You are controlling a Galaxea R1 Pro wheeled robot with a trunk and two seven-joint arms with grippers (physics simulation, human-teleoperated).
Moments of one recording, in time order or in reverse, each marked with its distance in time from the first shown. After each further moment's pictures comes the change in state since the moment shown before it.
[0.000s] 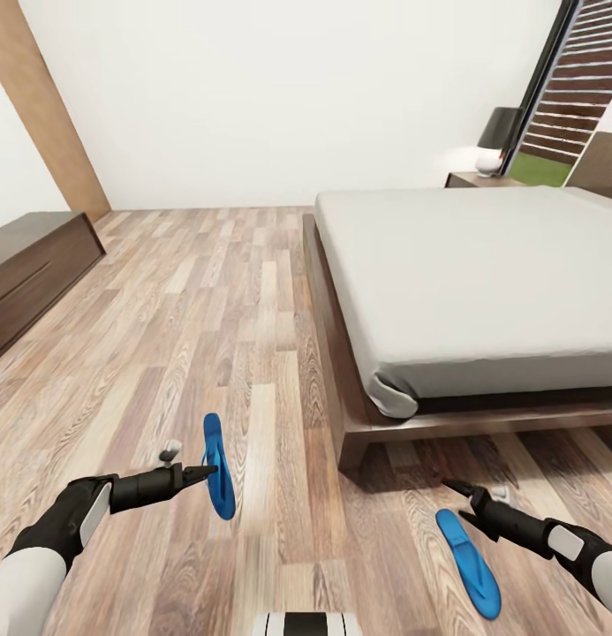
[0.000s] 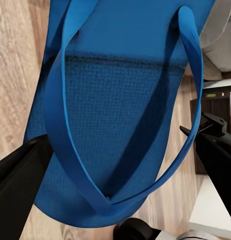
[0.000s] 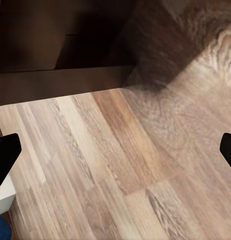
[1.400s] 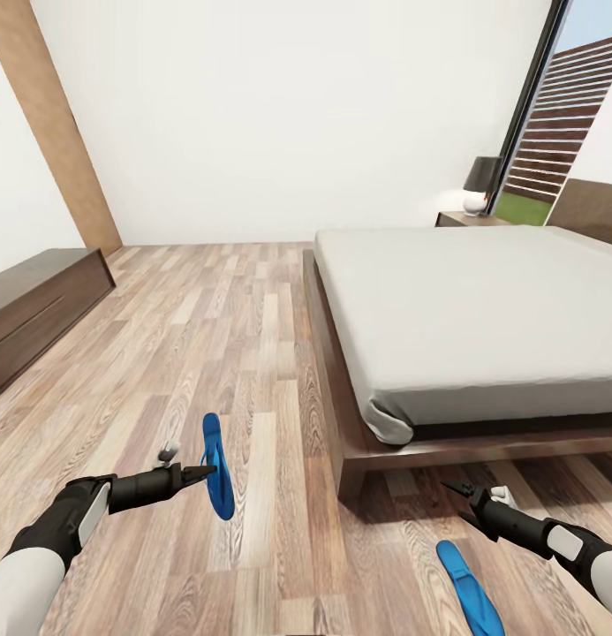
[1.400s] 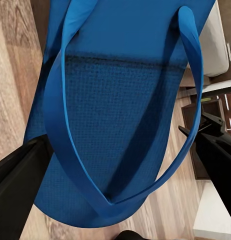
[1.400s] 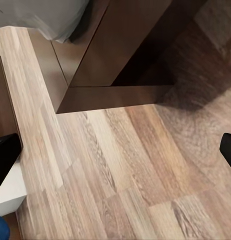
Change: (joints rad) left arm 0.000 0.004 0.000 0.000 -0.001 0.001 -0.008; right arm 0.000 0.002 0.002 0.000 0.002 0.002 -0.002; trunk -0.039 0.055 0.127
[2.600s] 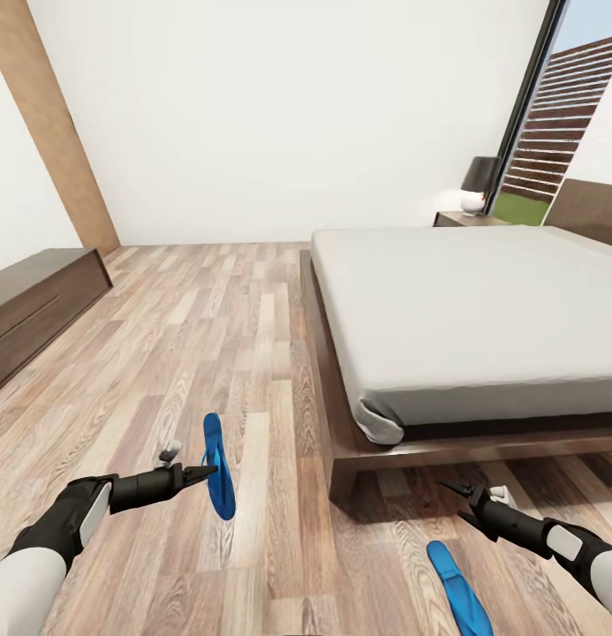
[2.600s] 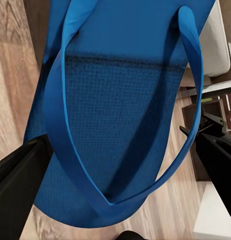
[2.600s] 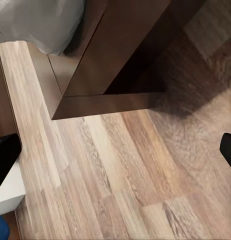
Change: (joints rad) left arm 0.000 -0.004 0.000 0.000 0.000 -0.001 0.009; right arm 0.000 0.001 0.002 -0.001 0.004 -0.003 0.001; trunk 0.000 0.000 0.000
